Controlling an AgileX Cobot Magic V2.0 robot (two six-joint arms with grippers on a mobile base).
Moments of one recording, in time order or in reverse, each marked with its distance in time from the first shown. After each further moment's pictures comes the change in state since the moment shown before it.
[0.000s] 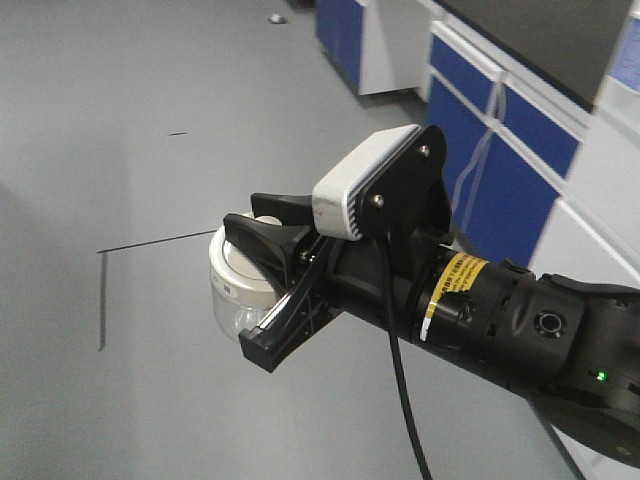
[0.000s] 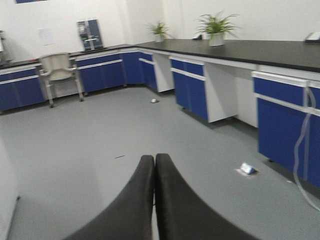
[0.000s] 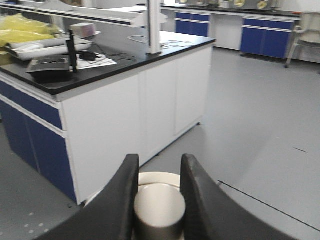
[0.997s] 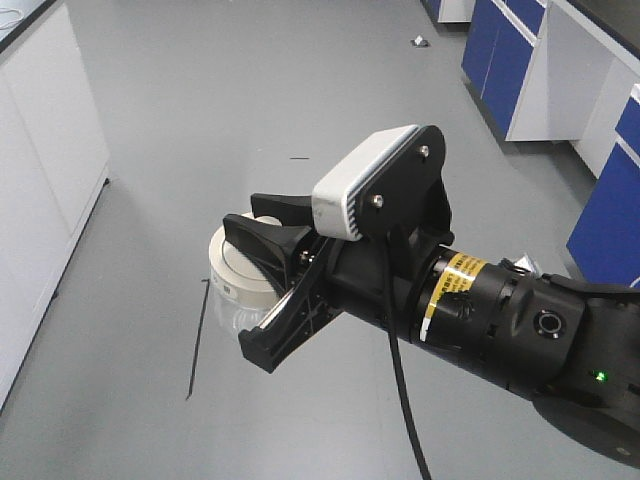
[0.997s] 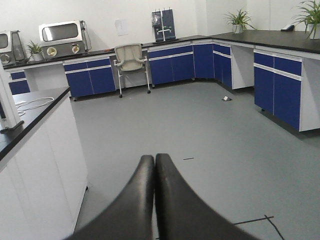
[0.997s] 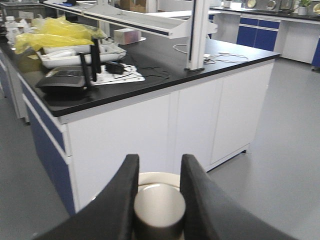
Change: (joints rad) left arm 0.000 0.000 0.000 0.000 0.000 0.000; right arm 0.000 0.000 0.000 0.000 0.000 0.000
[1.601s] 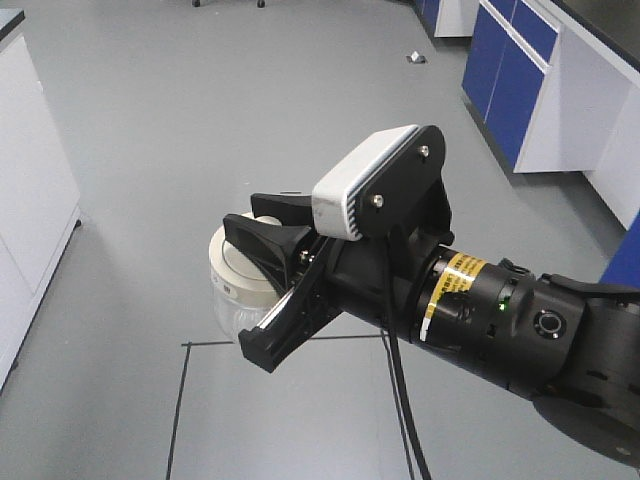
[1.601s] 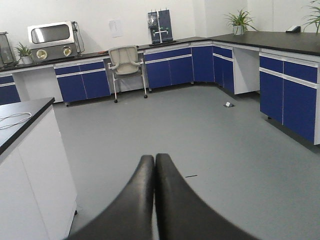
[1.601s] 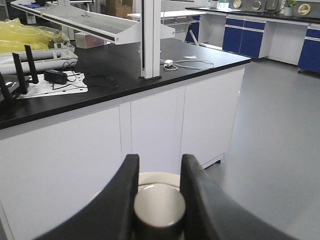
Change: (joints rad) left arm 0.000 0.000 0.000 0.000 0.000 0.000; right arm 0.000 0.000 0.000 0.000 0.000 0.000
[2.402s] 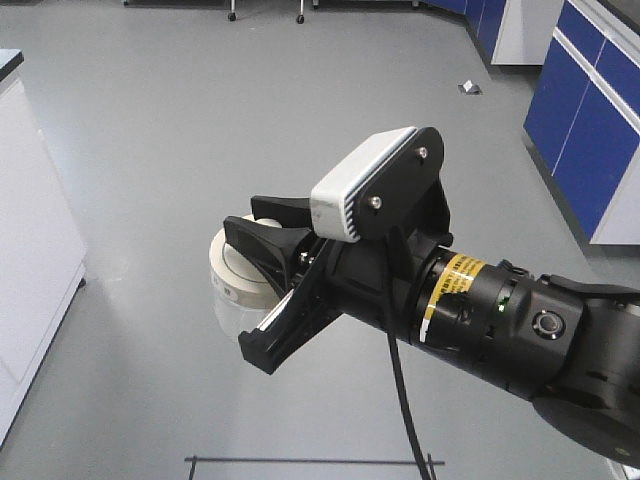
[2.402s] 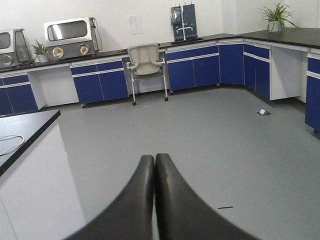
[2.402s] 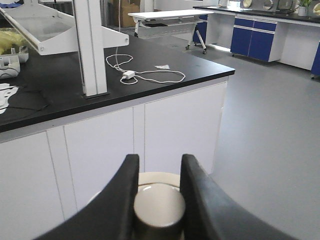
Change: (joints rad) left arm 0.000 0.000 0.000 0.000 0.000 0.000; right arm 0.001 0.000 0.000 0.000 0.008 0.000
